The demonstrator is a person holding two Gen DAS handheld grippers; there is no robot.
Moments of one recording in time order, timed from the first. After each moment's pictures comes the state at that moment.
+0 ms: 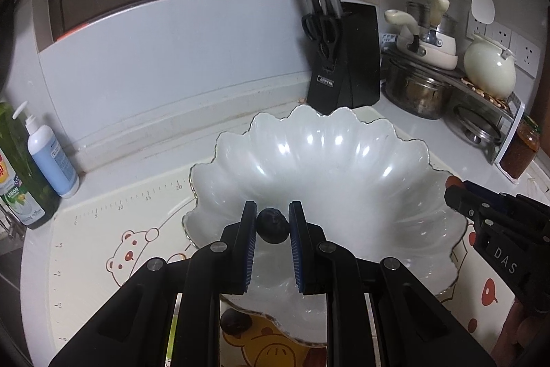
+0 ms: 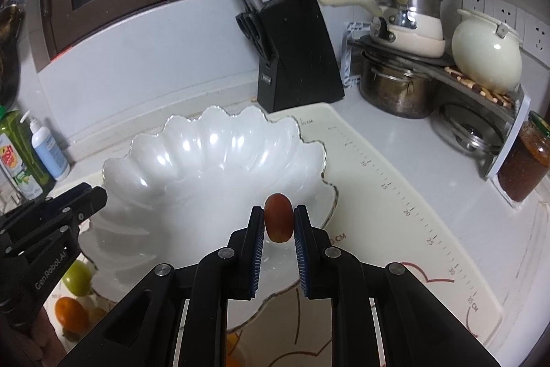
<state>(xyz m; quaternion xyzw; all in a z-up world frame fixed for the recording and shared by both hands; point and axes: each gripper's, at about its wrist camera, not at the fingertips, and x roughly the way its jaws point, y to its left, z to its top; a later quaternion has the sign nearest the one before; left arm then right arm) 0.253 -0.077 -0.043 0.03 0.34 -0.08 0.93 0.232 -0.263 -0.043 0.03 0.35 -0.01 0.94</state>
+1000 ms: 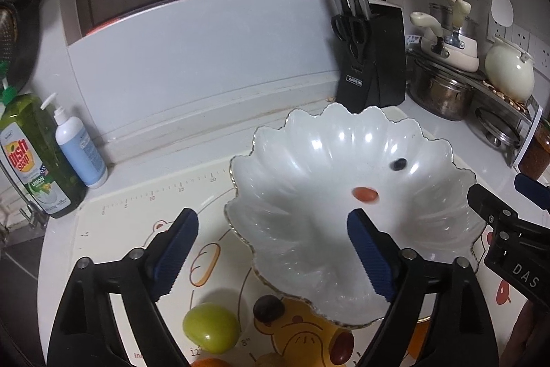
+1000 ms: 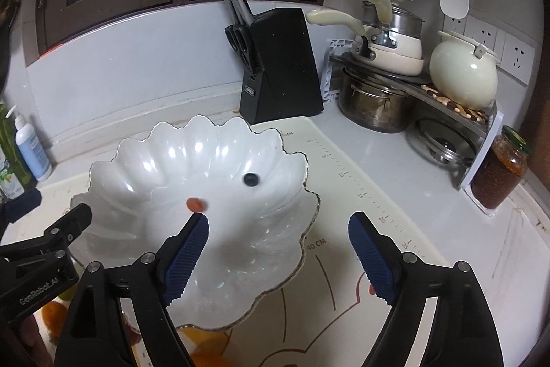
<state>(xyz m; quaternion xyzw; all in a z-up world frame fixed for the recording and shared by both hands) 0.242 -0.058 -0.038 0.04 0.34 -0.03 0.94 0.219 -0.251 -0.029 0.00 0.33 -0.06 0.94</state>
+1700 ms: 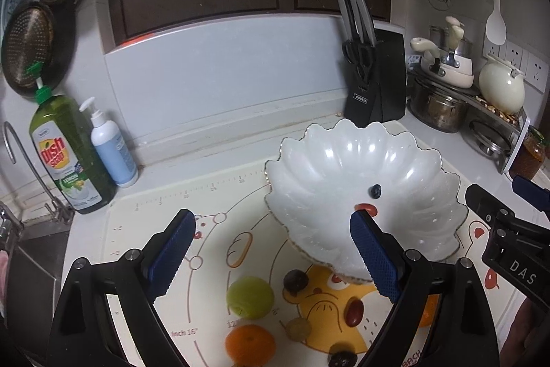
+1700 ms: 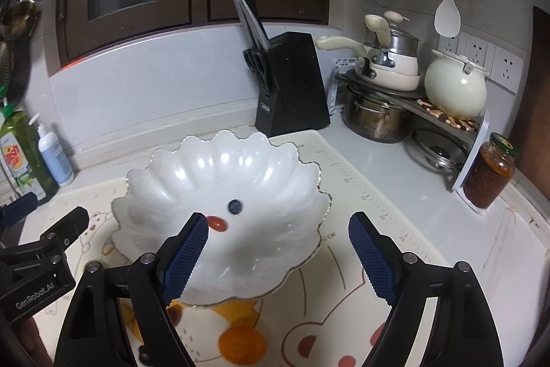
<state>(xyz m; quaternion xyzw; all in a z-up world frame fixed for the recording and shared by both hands) 0.191 -0.025 -0.003 0.03 0.32 -0.02 0.95 0.176 -0.222 0.002 0.00 0.30 -0.05 0.95</state>
